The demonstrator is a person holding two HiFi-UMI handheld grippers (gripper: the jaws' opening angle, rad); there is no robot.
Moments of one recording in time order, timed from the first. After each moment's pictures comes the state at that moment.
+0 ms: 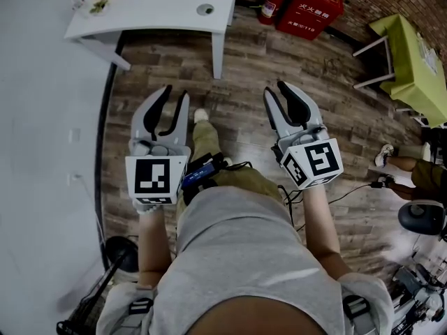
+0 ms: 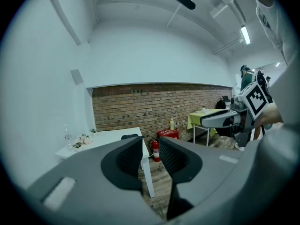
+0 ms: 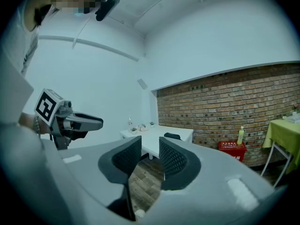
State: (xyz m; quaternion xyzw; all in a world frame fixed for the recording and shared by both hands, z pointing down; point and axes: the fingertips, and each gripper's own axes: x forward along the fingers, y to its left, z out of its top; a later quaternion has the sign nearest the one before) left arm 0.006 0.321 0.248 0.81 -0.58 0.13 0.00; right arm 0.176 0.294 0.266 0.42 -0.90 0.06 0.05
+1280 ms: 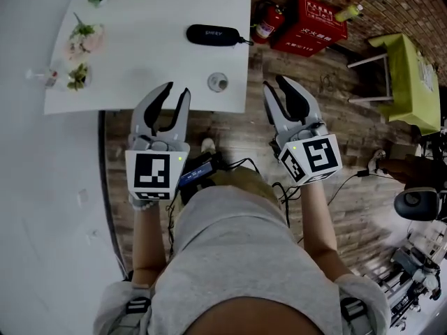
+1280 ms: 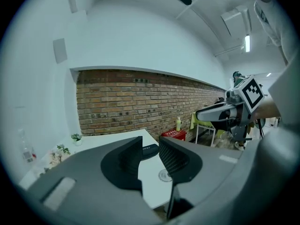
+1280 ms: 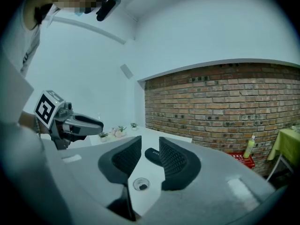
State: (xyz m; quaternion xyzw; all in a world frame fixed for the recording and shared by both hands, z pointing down) left arm -0.100 -0.010 0.268 0.85 -0.51 0.13 0.03; right arm 0.065 -0.020 0.260 0.47 -0.87 0.06 0.09
